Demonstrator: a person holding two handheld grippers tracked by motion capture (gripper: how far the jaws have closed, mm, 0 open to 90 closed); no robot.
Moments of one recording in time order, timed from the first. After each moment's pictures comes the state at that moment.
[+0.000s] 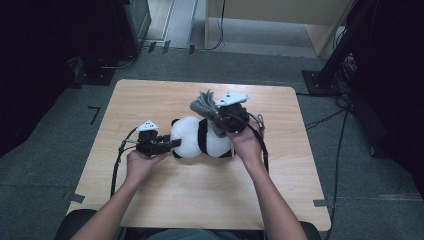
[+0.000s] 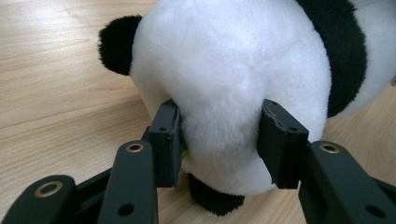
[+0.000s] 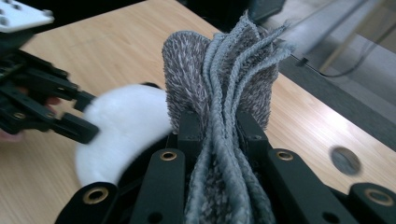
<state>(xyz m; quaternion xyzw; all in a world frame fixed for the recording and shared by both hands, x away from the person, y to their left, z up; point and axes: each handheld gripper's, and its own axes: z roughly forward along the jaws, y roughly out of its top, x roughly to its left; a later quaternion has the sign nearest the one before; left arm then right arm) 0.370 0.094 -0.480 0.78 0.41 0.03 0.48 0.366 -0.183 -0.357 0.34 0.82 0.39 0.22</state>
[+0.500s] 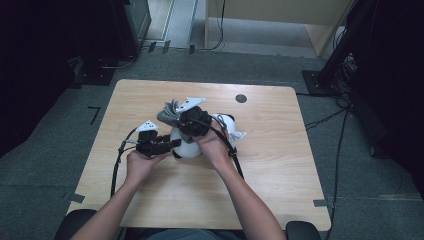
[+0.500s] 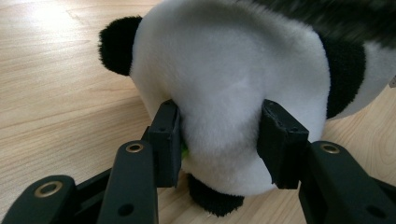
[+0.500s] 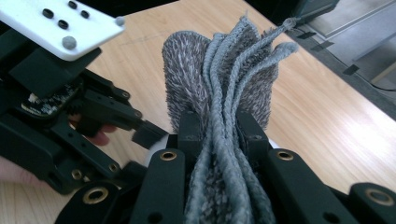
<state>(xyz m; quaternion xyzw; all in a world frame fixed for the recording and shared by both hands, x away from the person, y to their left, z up) 0.369 0.094 -0.480 0.77 0.41 0.04 0.48 0.380 -0.094 -0.385 0.29 0.86 0.38 0.18</state>
